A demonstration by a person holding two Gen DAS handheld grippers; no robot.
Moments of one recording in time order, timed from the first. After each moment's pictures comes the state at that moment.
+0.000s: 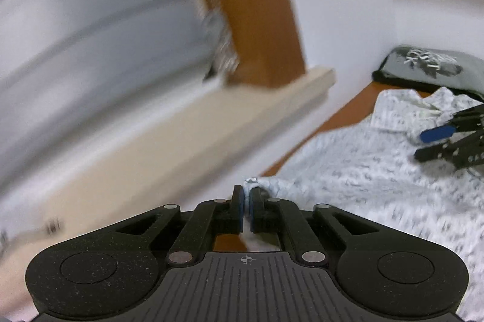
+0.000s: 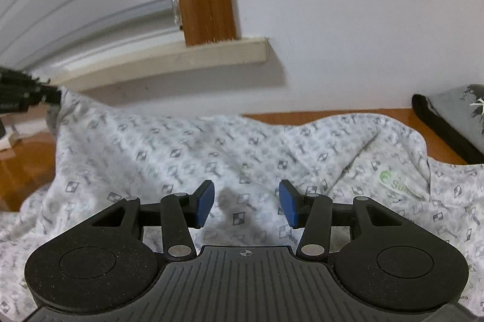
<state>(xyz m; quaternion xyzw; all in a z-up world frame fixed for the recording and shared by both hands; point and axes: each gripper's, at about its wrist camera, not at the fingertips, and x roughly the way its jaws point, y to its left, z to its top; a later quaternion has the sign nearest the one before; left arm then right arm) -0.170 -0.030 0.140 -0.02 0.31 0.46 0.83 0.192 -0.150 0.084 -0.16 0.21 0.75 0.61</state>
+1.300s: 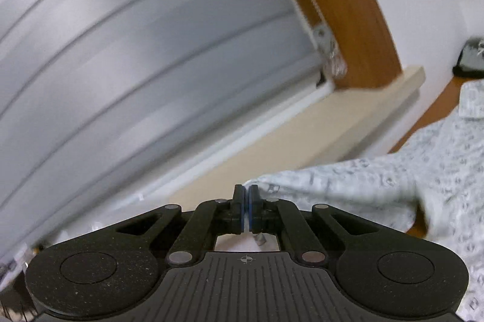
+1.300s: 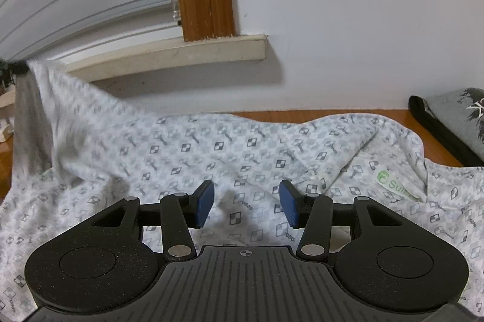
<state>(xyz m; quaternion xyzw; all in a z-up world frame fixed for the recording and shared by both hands) -0.227 -0.045 0.152 0.07 0.29 0.59 0.75 0.188 -0.151 0.086 -0.17 0.21 0.74 0.62</state>
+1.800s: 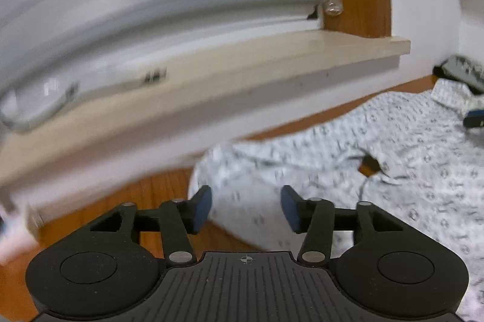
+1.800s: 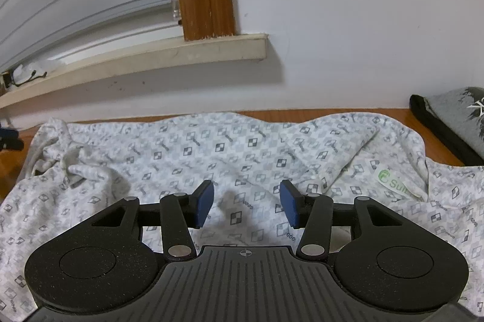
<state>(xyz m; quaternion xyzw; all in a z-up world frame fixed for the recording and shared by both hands) -0.289 -0.049 0.101 -0.15 0.28 0.54 0.78 0.189 -0.151 0.087 -0.17 0.21 0.74 0.62</state>
